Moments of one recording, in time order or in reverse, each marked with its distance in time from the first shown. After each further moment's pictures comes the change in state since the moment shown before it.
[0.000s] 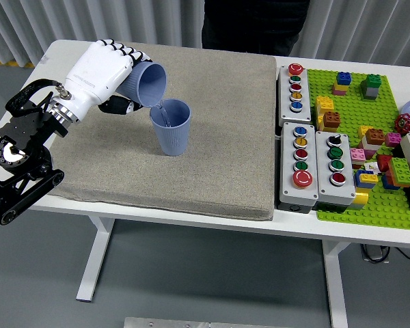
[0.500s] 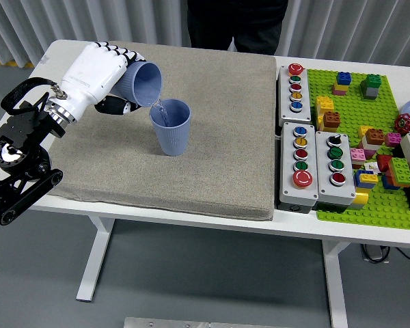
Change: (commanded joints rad) left arm 0.018 -0.007 -0.028 0.023 -0.055 -0.028 -0.009; right arm -0.004 0.001 0.001 0.000 -0.004 0.001 -0.001
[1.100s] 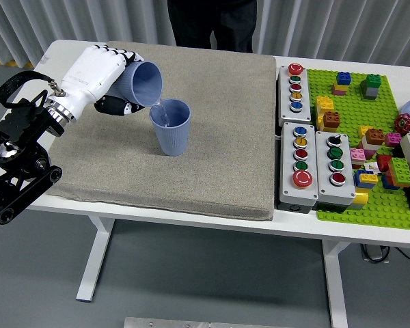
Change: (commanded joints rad) left arm 0.011 -0.005 -0.034 -0.006 -0.094 -0.060 -0.014; right arm 0.007 -0.001 -0.002 0.000 0.006 -0.001 0.001
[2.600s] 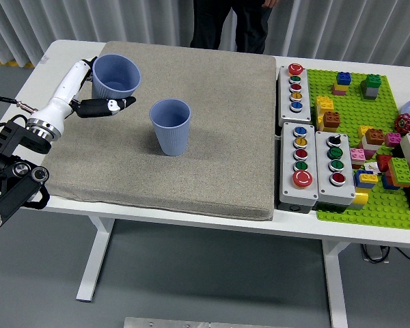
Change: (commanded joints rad) left arm 0.165 -0.058 -0.201 -0.044 -0.591 -0.102 -0.076; right arm -0.018 0.003 0.012 0.000 -0.029 0.003 -0.005
